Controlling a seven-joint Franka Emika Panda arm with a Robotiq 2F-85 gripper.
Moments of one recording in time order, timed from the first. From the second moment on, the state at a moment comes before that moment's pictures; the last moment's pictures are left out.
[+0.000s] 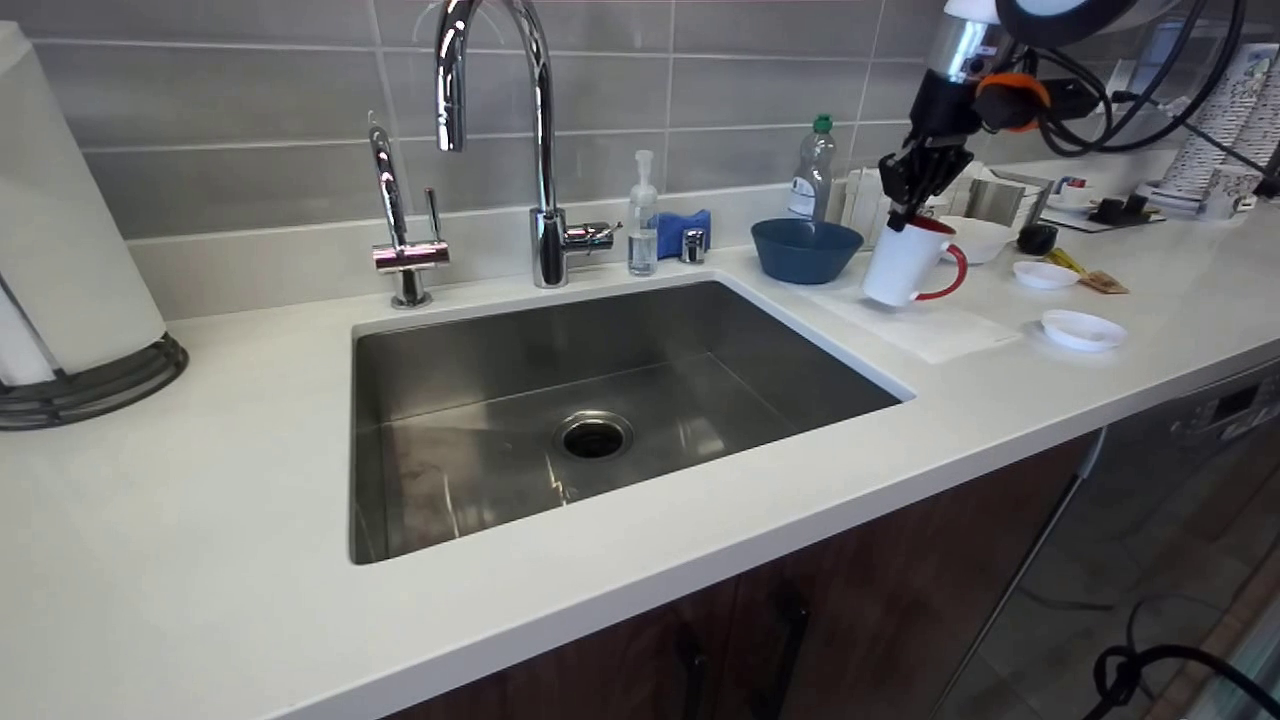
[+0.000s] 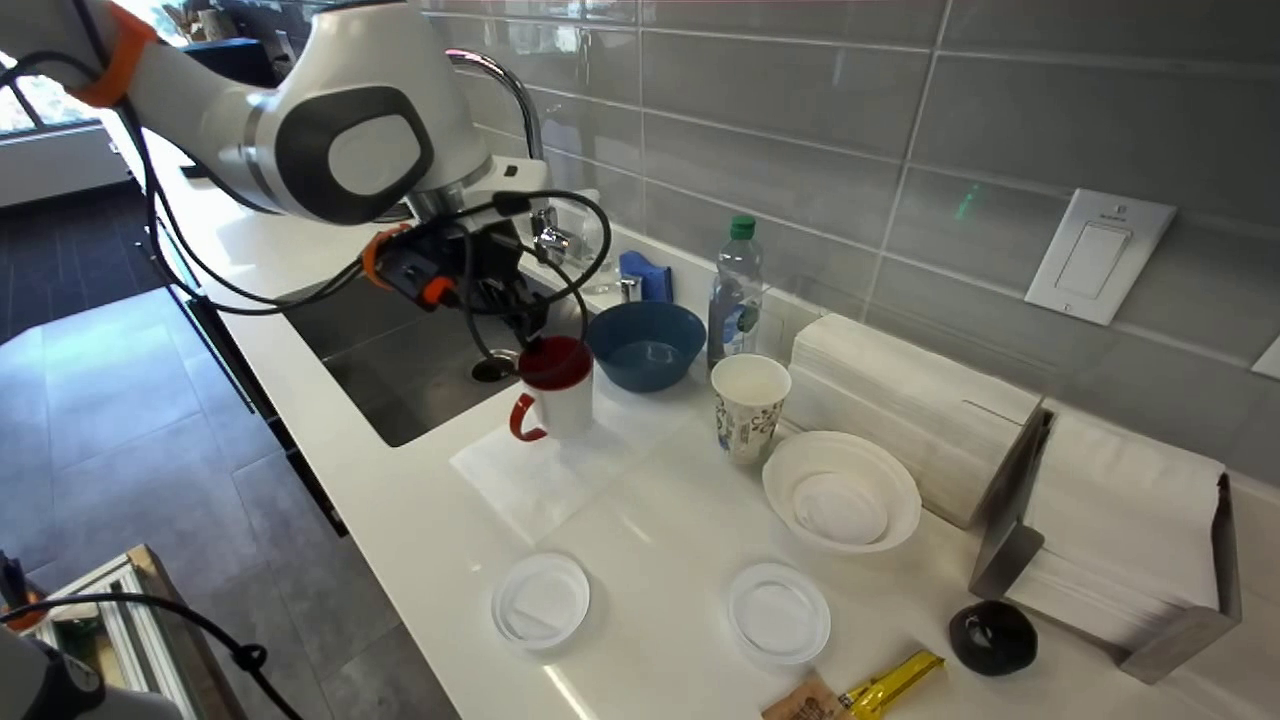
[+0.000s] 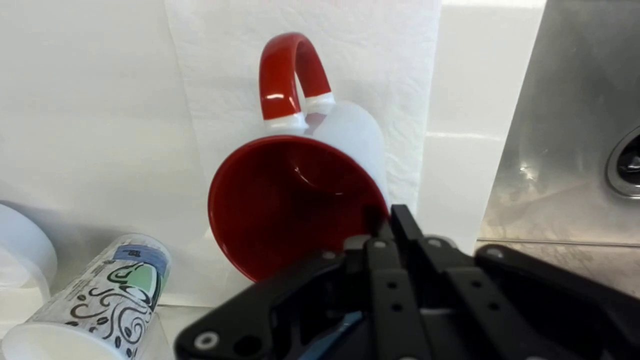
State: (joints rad) arm -0.01 -0.08 -0.03 -2.48 -0.17 2.61 0.19
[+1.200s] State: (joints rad) arm 0.06 -0.09 0.03 -2.48 0.07 2.65 0.07
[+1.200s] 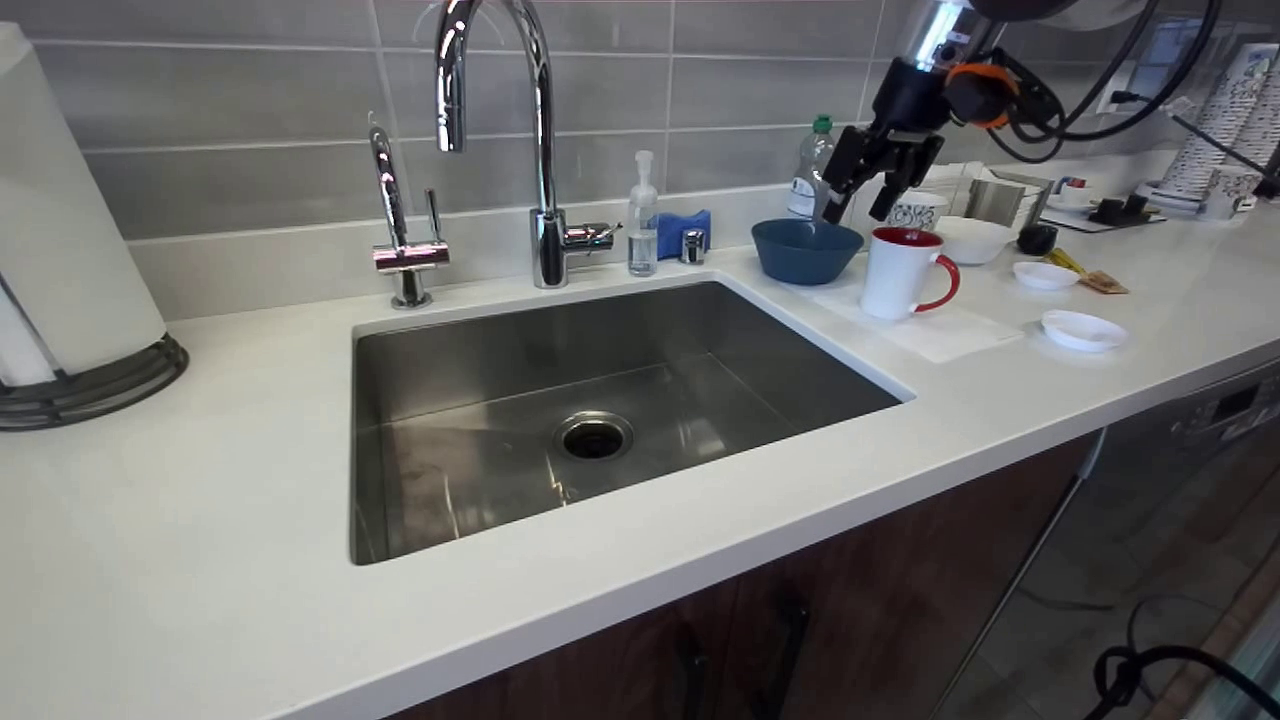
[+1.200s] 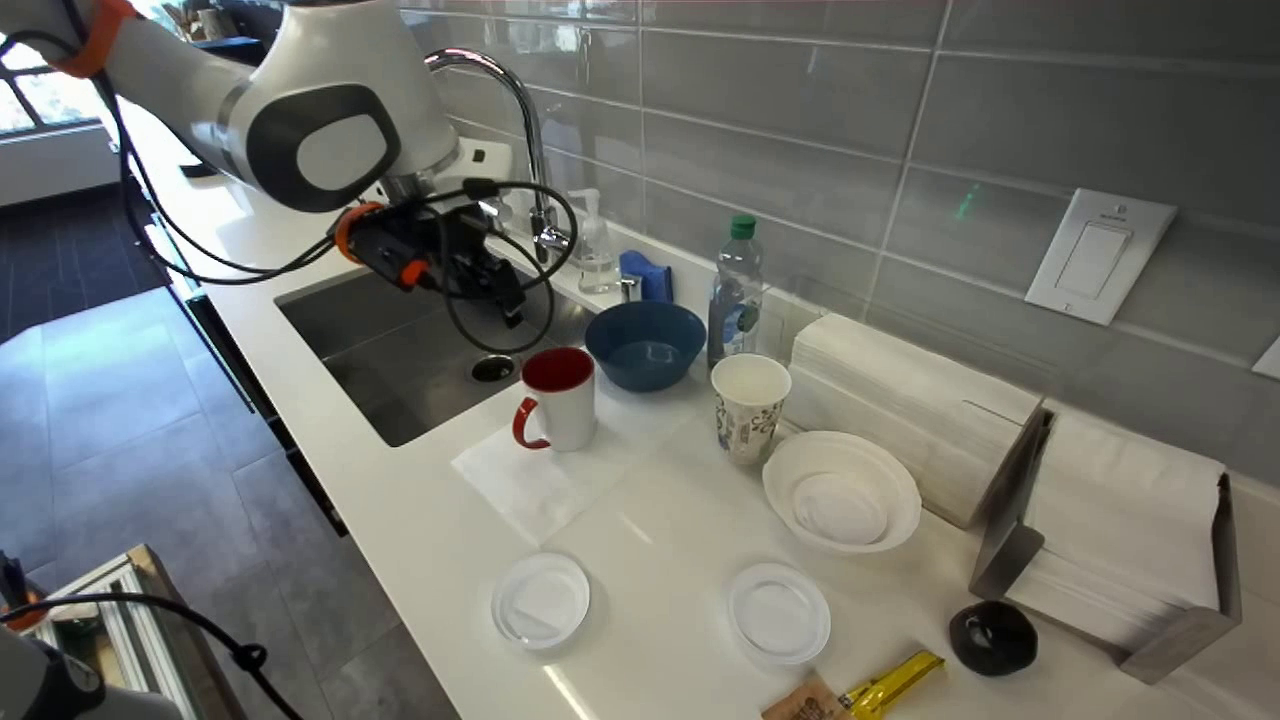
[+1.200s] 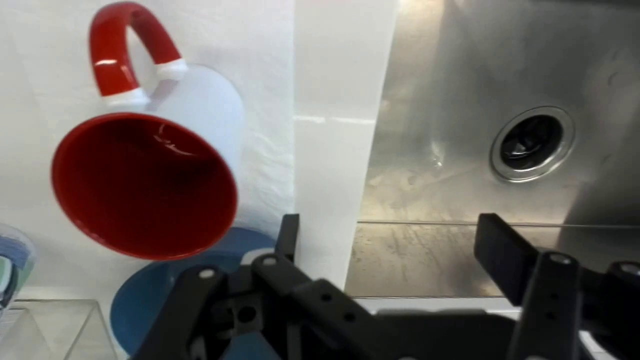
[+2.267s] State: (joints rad) arm 0.02 -0.81 0.02 -2.73 -0.05 2.35 -0.10
